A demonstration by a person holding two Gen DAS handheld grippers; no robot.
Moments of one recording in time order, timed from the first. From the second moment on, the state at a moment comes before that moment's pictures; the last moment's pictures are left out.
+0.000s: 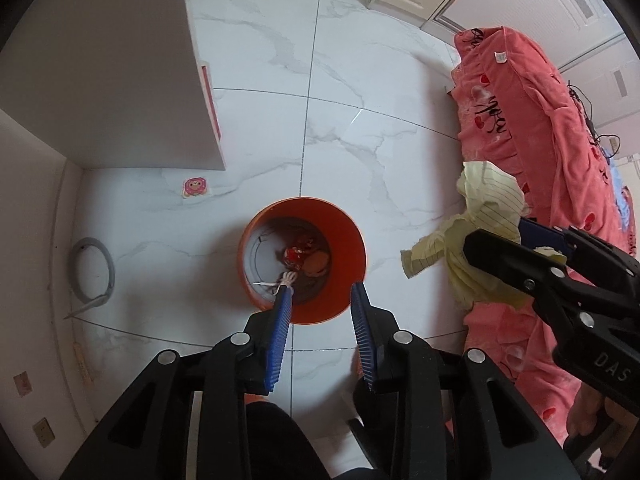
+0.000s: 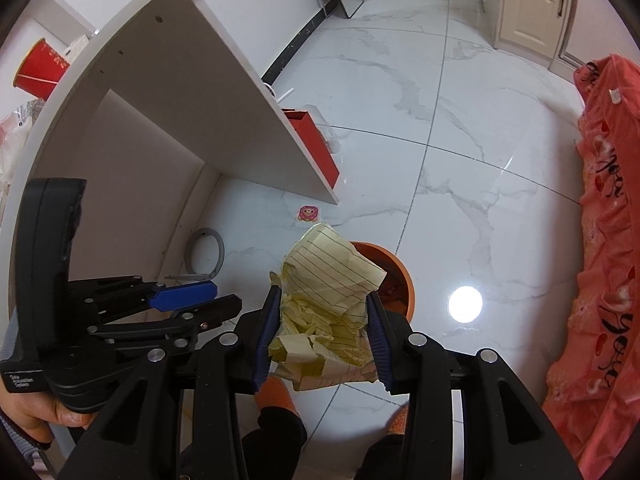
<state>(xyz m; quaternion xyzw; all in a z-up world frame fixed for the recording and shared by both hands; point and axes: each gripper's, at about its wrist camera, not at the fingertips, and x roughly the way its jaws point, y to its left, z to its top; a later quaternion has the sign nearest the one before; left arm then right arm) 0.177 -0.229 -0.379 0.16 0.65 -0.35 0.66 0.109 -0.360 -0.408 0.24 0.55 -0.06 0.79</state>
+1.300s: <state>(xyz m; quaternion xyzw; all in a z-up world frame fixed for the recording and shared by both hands) 0.173 -0.215 -0.318 0.17 0.62 -0.34 0.68 0.112 -0.344 -0.348 0.23 0.54 -0.06 0.81</state>
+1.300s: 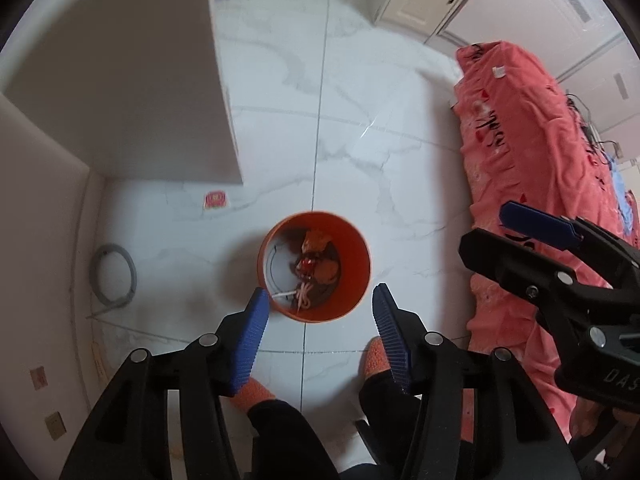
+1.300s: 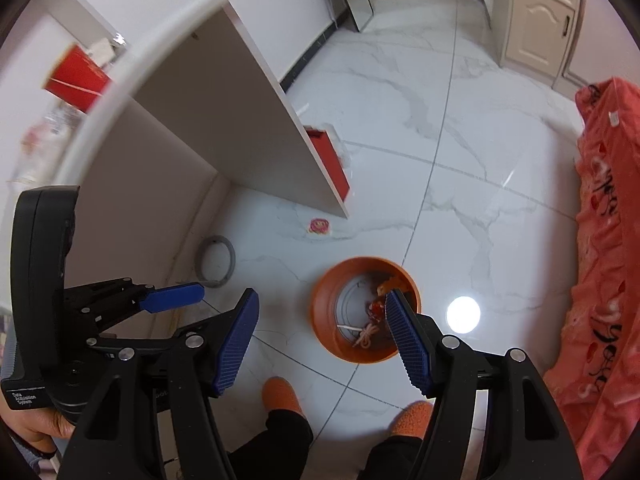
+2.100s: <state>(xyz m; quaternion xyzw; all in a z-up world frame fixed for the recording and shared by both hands) 0.129 -0.150 -0.133 0.15 0.48 -0.29 0.81 0.076 -0.303 -0.130 0.17 0.42 0.03 0.89</state>
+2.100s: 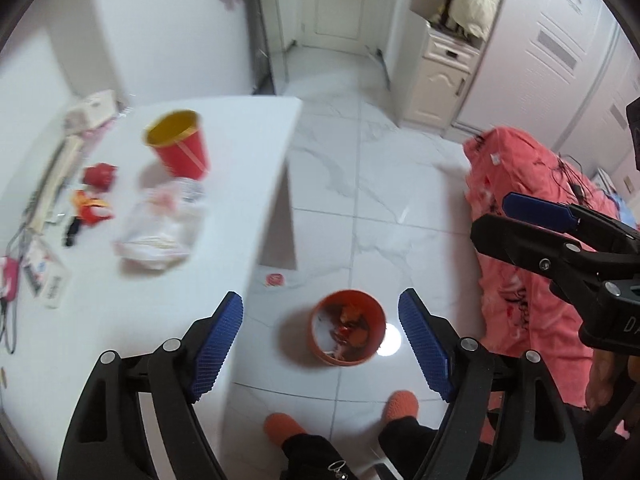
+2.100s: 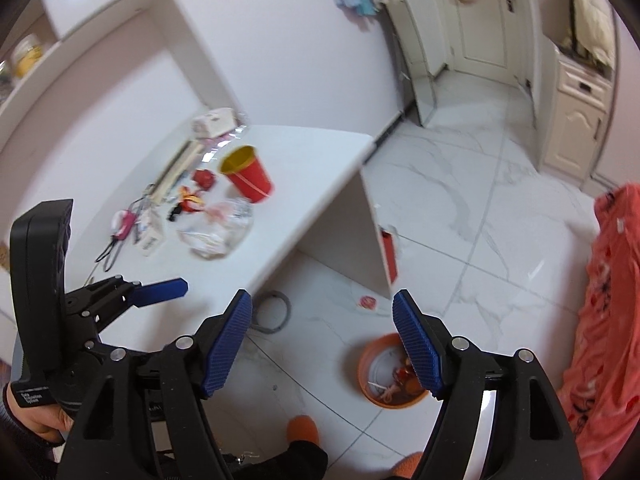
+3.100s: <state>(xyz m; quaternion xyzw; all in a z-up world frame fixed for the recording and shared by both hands) 0.200 0.031 -0.113 0.08 0.49 -0.16 0.85 0.202 -0.129 -0.124 0.09 0.43 0.15 0.89</state>
